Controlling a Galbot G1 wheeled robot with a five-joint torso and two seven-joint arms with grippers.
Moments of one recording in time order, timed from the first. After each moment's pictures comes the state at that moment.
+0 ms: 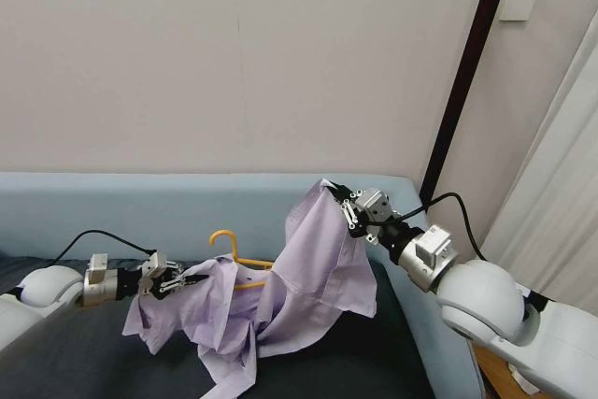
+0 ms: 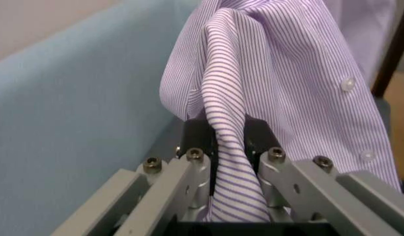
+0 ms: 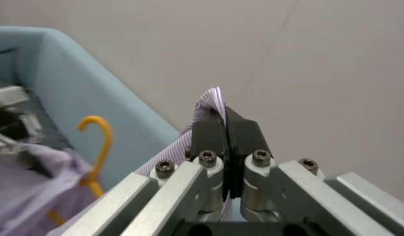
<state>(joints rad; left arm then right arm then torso) 0.41 -0.48 0.38 -1.30 -0.88 -0.28 0.87 -0.42 0.56 -0.32 2.24 0.63 -0.19 0.22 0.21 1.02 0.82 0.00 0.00</state>
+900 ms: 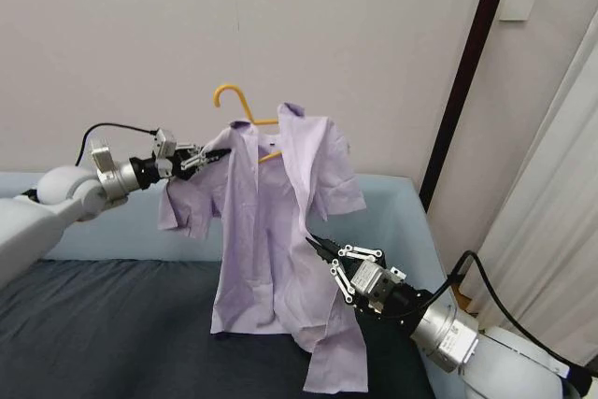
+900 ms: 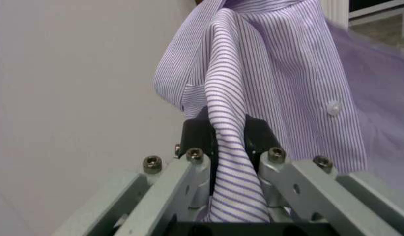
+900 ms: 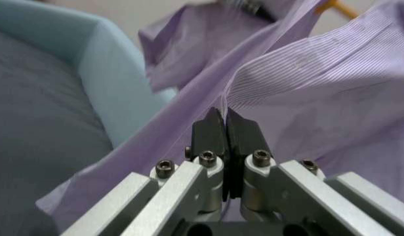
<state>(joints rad) -0.30 -0.49 0.77 -1.37 -1.27 -0.20 0.75 -0.83 0.54 -0.20 2.26 0.21 0.01 0.11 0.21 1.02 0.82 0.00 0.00</state>
